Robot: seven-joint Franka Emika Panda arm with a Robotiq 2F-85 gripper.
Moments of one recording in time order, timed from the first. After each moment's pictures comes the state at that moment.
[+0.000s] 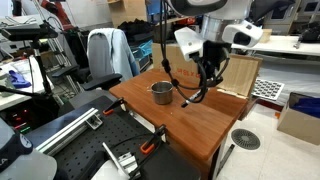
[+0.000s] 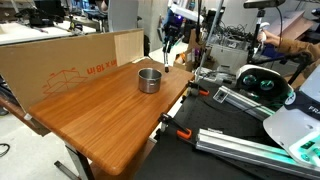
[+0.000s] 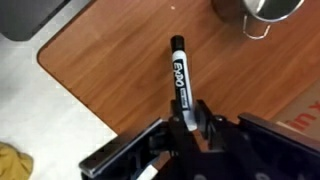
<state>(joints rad) -0.19 0.30 -0.17 -2.20 0.35 2.44 0.03</state>
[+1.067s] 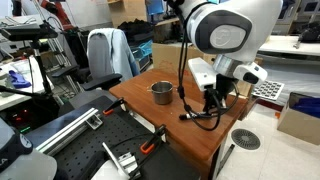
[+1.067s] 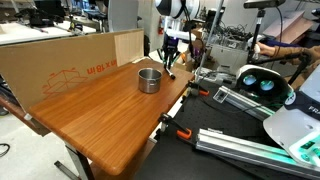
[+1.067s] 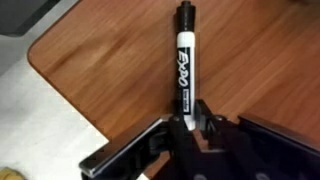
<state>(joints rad) -0.25 0.58 -0.16 -2.01 0.34 2.38 0.03</state>
